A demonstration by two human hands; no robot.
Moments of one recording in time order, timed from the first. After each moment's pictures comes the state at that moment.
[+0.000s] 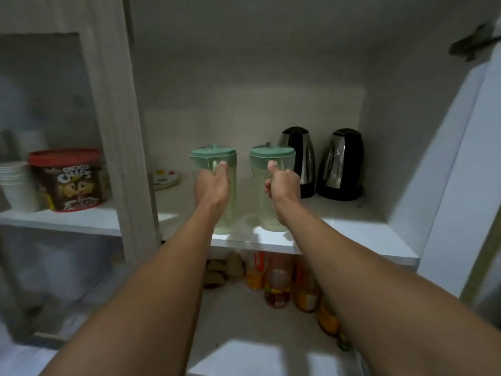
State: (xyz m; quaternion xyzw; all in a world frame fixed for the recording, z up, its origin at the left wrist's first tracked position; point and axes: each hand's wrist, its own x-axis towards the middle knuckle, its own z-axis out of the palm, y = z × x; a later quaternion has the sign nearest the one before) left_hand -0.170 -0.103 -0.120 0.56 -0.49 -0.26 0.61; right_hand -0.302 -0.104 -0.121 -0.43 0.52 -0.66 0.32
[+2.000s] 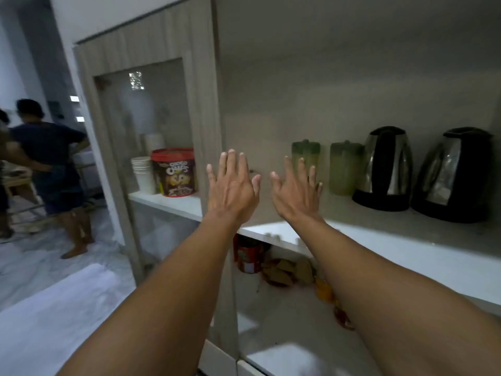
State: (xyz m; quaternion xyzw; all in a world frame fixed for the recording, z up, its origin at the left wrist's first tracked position) left_hand -0.099 -0.038 -0.115 0.71 -0.60 0.21 0.30; right_hand -0.221 -0.099 -0.130 -0.74 0.54 -0.39 0.06
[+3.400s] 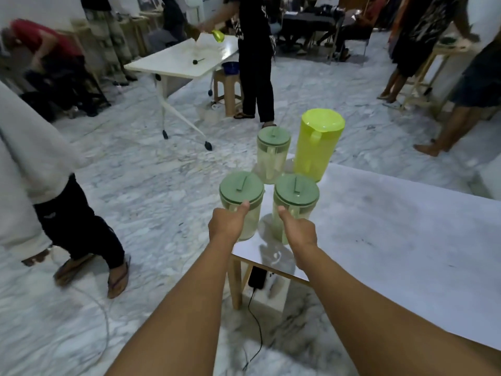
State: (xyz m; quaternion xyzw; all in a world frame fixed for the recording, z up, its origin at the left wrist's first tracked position) left_hand 0.364 0.700 -0.407 0.76 0.34 -0.03 0.55; right_hand 0.371 0.551 -0.419 -0.75 0.27 0.11 0.59
